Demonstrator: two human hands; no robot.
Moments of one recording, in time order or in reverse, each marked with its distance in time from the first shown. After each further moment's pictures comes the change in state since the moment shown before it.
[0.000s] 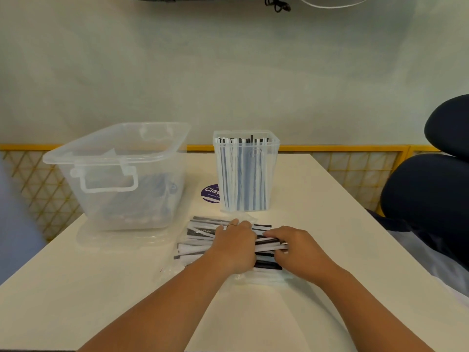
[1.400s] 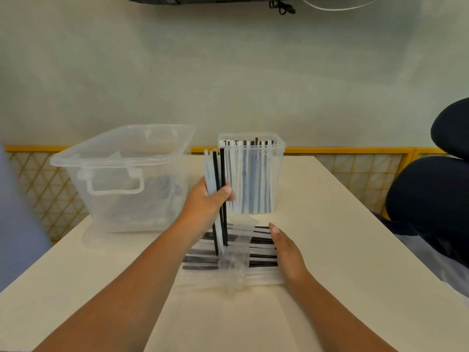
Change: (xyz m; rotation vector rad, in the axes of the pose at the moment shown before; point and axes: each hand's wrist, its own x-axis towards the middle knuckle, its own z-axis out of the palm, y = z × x) left_hand -0.028 -0.039 -0.066 -1.171 0.514 -0.145; right_hand 0.011 -0.012 0.045 0.711 0.225 0.364
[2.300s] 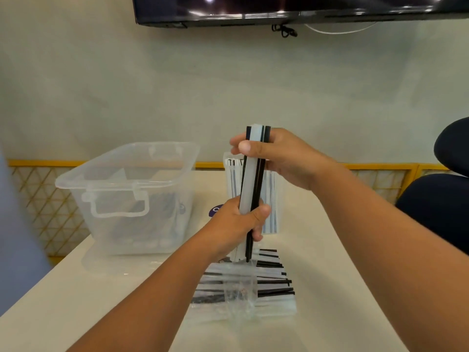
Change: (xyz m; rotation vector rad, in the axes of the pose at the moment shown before) left_hand 0.015 0.009 0.010 -0.216 -0.444 0.158; right_hand 0.027 -0.225 -0.003 -0.171 -0.520 -0.435
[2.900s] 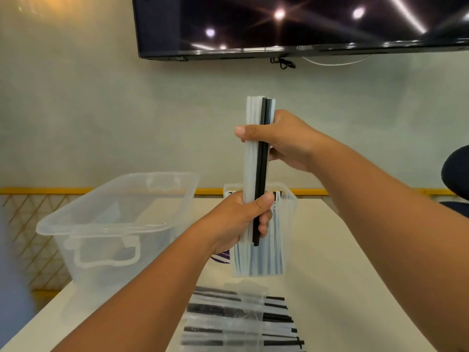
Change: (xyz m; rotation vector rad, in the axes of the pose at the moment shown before) left_hand 0.062 0.045 -0.027 -0.149 -0.059 -0.027; right_hand 0.065 -0.036 -0.037 -0.103 0.182 -0.074
